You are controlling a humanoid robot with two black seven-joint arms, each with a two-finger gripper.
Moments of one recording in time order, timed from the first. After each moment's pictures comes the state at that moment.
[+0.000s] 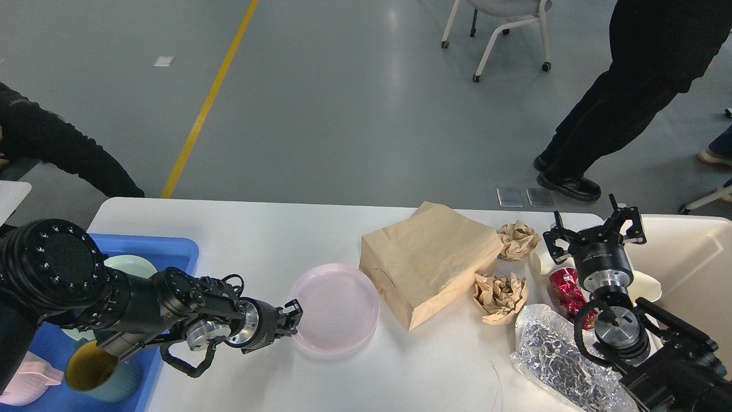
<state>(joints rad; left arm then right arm) -1.24 0.12 0.96 -1.03 -0.30 -0.03 -0.01 0.44 -0.34 0.73 0.75 0.34 0.27 0.55</state>
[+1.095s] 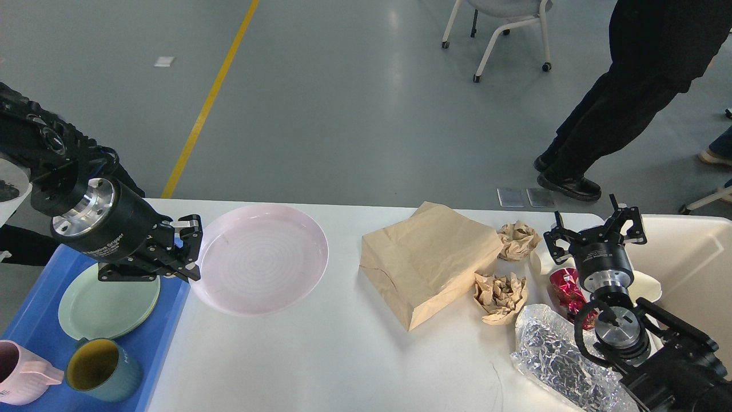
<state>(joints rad) -2.35 0.37 1.52 -1.72 -0.31 -0.59 -0.06 0.44 -0.34 0.73 0.75 0.34 0.27 0.55</state>
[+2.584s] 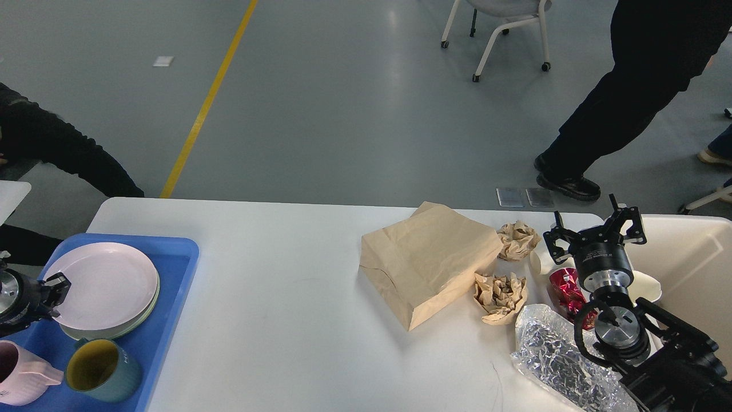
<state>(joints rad) -1.17 0.71 0.96 -0.71 -0.09 -0.36 0.19 0.44 -0.34 0.73 0.75 0.34 0.27 0.55</state>
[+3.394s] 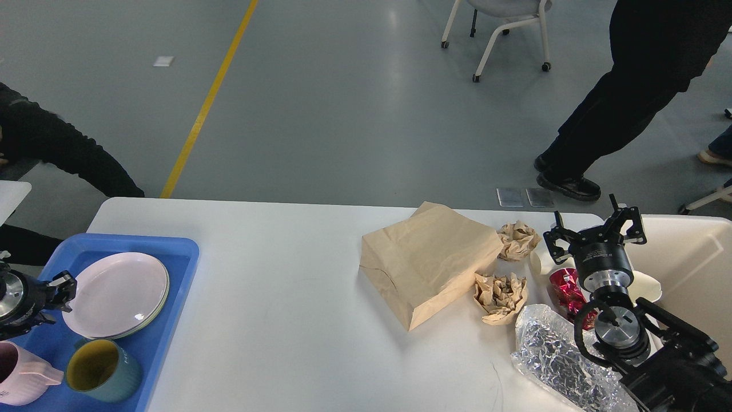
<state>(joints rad) -1.16 0.72 0.93 -0.73 -0.08 -0.35 0.17 0.44 -0.34 0.73 0.75 0.34 0.27 0.55</state>
